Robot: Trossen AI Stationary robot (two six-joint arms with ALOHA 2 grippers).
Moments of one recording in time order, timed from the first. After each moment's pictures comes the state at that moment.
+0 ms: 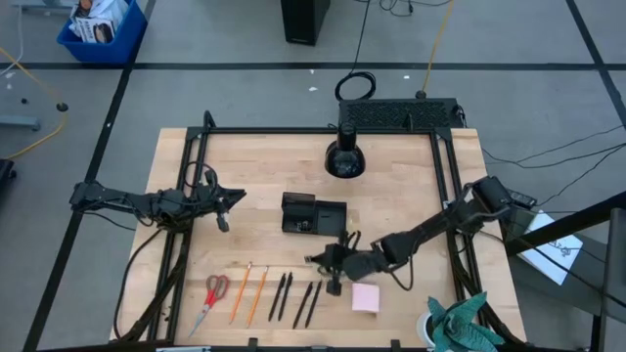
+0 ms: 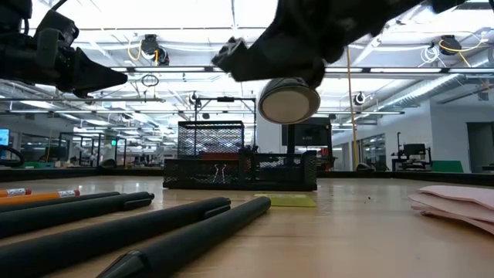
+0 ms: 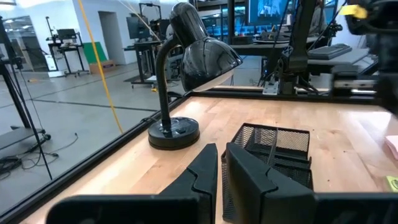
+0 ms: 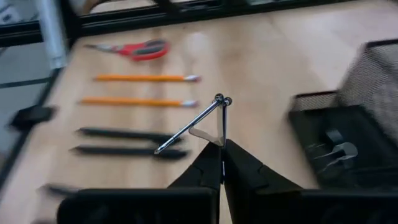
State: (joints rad) left arm -0.17 0.15 0.01 0.12 -0.50 0.04; right arm 0.42 1.80 1.01 0.24 0.47 0.37
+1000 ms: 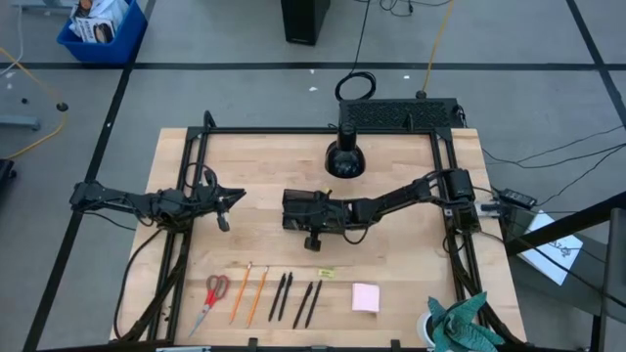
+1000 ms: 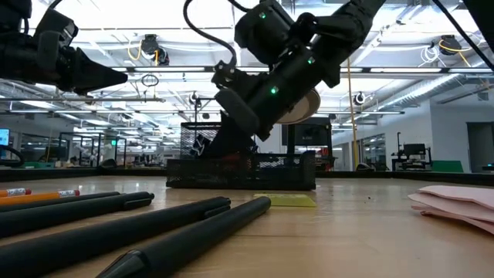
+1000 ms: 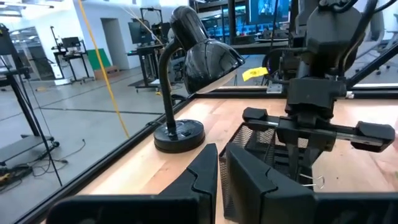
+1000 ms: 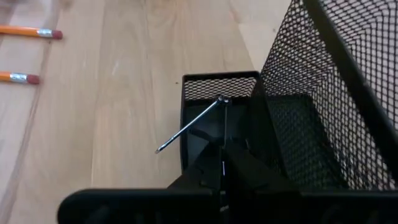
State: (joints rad) left arm -0.17 0.15 0.01 0.13 -0.51 0.10; right arm 0.06 2.02 1.15 0.16 0.18 0.15
